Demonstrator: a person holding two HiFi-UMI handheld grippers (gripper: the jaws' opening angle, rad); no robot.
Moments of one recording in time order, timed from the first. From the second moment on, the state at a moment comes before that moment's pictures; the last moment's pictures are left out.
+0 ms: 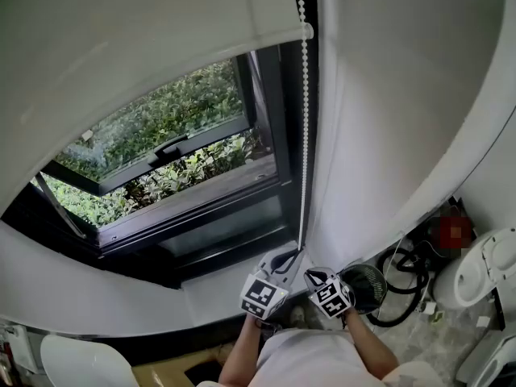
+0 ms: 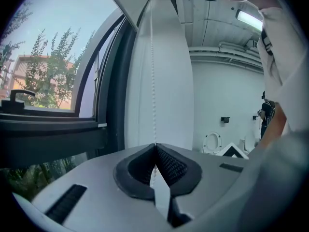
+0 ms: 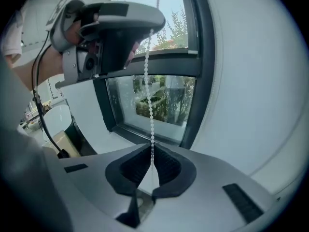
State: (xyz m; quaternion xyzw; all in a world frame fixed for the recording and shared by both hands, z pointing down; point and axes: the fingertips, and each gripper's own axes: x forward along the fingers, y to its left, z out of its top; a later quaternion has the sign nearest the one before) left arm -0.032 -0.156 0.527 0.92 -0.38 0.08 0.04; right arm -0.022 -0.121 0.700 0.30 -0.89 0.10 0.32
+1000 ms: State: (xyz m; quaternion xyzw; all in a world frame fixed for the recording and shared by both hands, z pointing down) left arm -0.019 -0.131 0.696 0.91 -0.35 0.19 0.15; right arm -0.042 -0.160 0.370 0.34 -0.94 -0.08 0.03
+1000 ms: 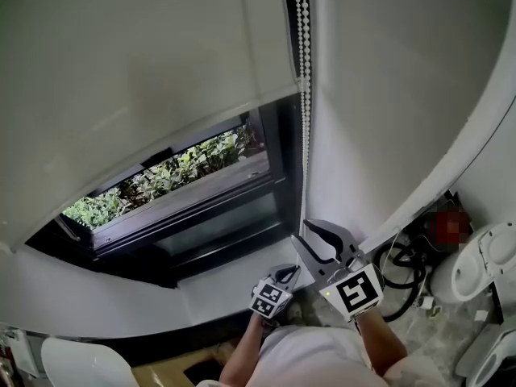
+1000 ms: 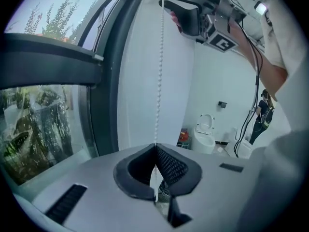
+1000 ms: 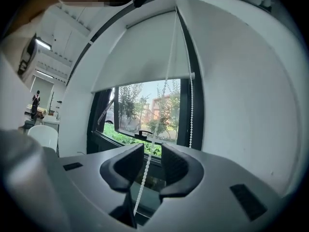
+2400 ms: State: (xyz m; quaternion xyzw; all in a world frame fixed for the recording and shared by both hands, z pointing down) left arm -0.059 -0.139 0.428 0.93 -0.37 -0.02 0.00; right arm -0.034 -0.153 0.404 0.37 -0.93 -0.06 -0.02
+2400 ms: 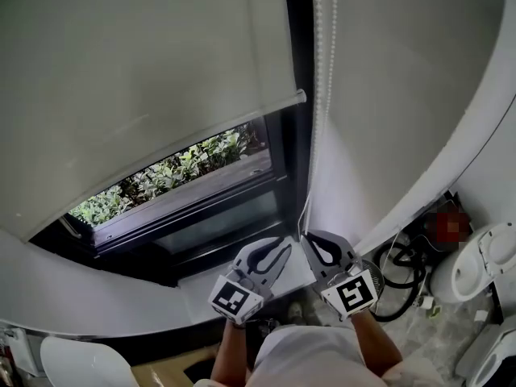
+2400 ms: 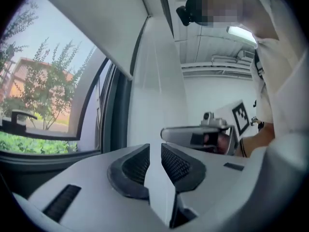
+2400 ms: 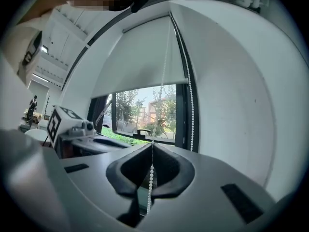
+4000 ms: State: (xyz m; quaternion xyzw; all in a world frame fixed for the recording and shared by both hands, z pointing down) left arm -0.025 -0.179 0.409 0.92 -0.39 0.03 -0.05; right arm -0.052 -0.151 0.630 0.32 -0.92 0.05 0.21
